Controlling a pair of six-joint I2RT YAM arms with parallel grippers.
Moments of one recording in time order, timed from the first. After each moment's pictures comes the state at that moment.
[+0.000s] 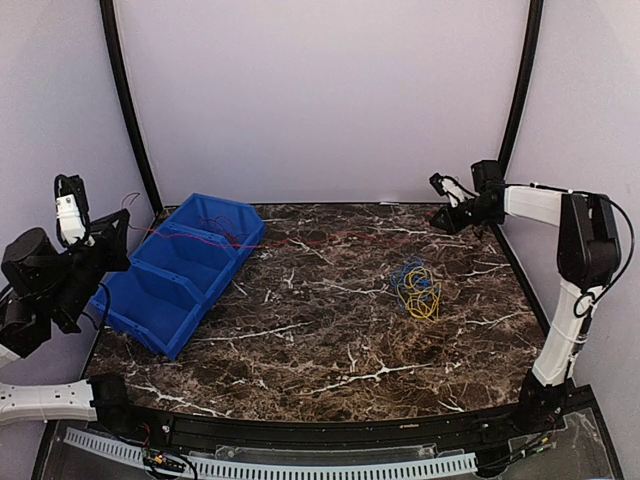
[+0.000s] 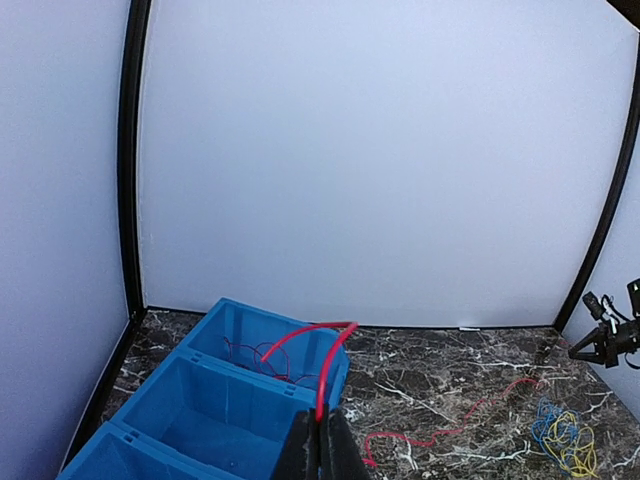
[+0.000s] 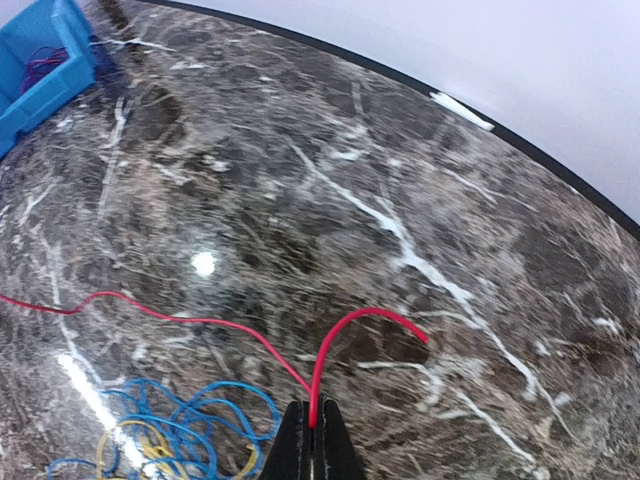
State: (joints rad) left arm -1.00 0.45 0.76 -0.27 -0.91 -0.16; right arm 0.07 1.90 1.43 -0.38 -0.50 -0.38
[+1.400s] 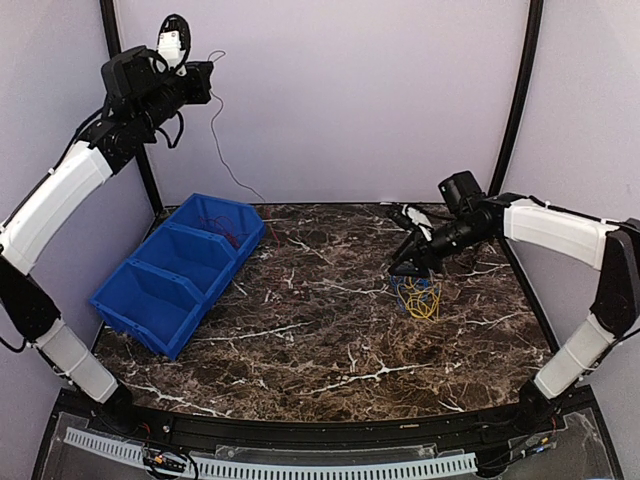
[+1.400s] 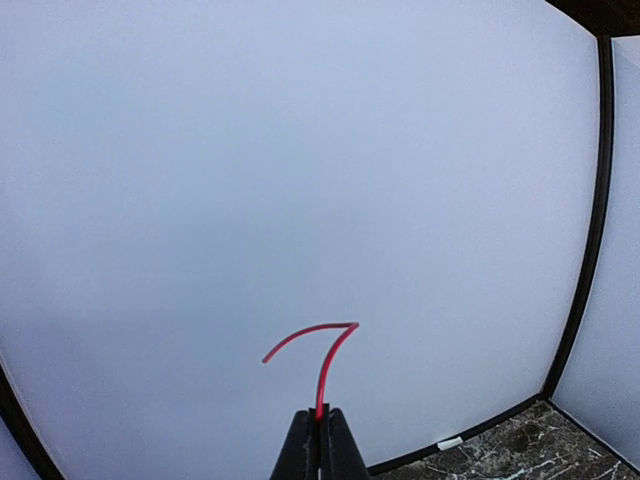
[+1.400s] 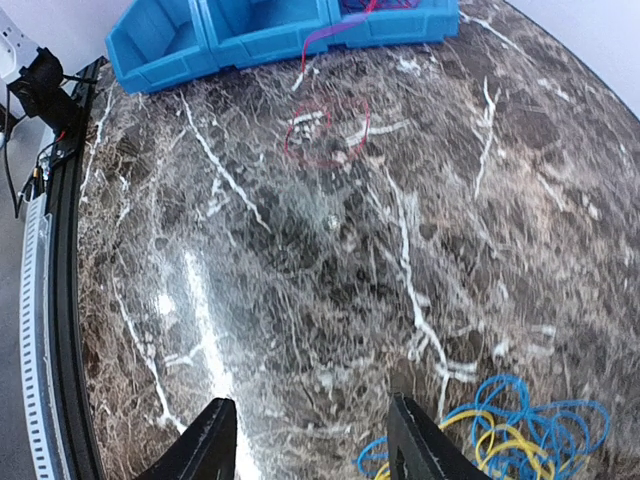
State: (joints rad) left arm -0.46 1.52 1.77 -0.09 -0.16 0.00; right arm 0.46 1.57 1.23 -0.62 -0.70 -0.50
